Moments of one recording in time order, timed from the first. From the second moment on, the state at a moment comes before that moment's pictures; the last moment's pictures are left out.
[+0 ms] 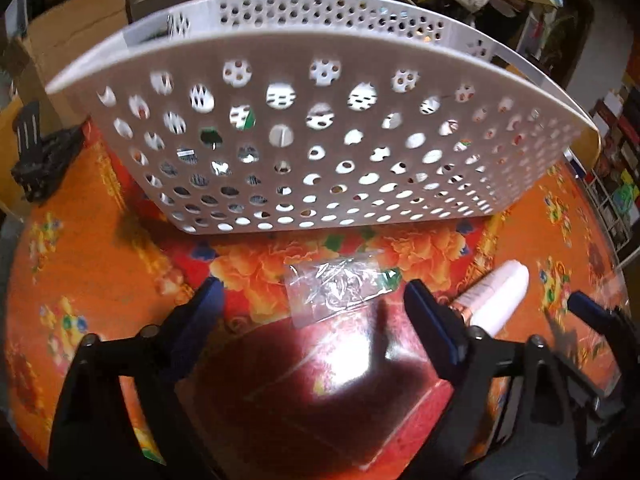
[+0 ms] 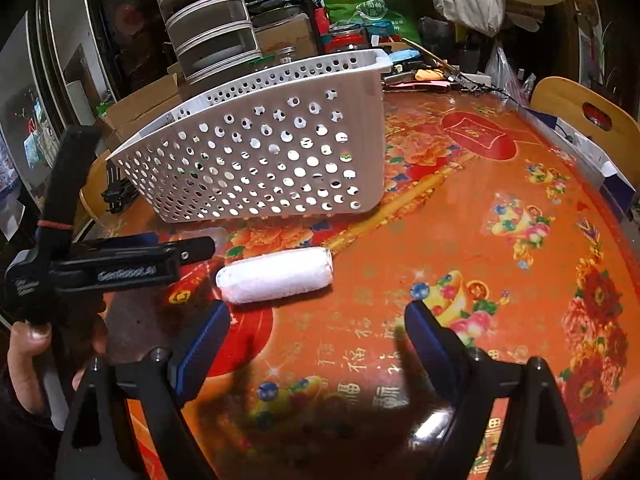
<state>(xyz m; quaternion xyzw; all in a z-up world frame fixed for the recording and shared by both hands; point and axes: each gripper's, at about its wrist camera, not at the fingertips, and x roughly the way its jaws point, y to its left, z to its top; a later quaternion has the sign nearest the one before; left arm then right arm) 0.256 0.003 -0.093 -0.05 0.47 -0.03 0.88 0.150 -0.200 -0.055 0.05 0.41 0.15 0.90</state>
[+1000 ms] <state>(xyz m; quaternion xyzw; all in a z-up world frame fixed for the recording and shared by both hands) 0.243 0.049 -0.106 -0.06 0.43 -0.05 0.90 0.189 -0.147 -0.073 -0.03 0.45 0.17 0.88</state>
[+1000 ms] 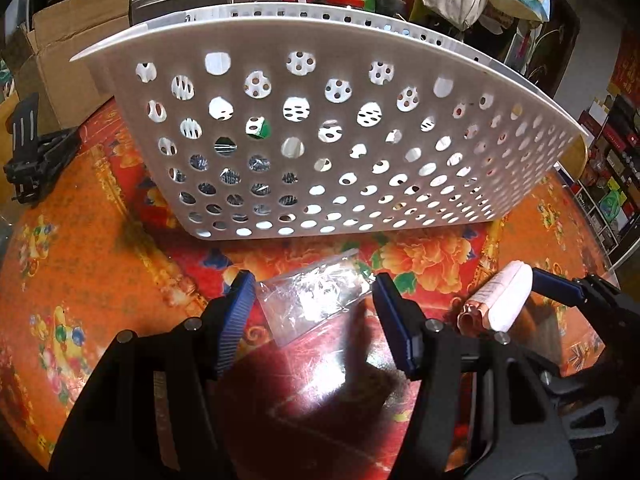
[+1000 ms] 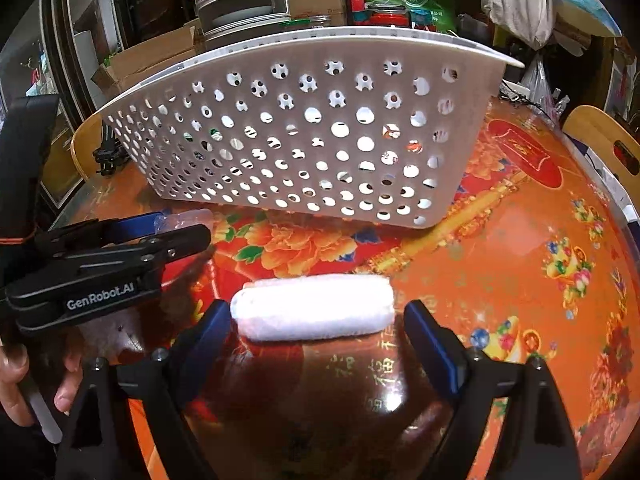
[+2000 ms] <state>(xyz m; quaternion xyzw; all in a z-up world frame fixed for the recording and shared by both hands) 0.240 0.057 -0.107 -0.06 0.43 -0.06 0.90 0.181 -0.122 -0.074 -0.09 0.44 0.15 0.88</state>
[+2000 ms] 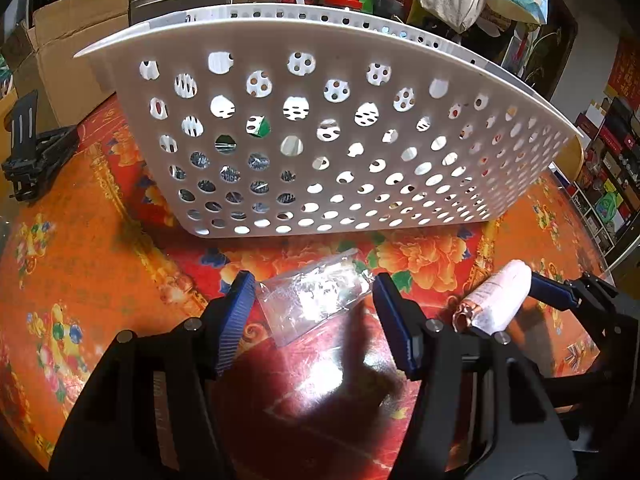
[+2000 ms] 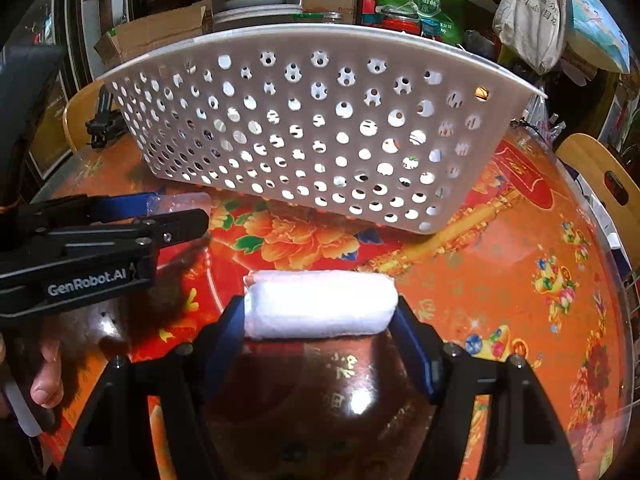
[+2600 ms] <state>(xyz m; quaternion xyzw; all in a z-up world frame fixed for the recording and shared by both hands) 0.223 0.027 -0.081 -0.02 0.37 -0.05 0.93 0.158 -0.159 -0.054 0.00 0.39 0.16 0.91</state>
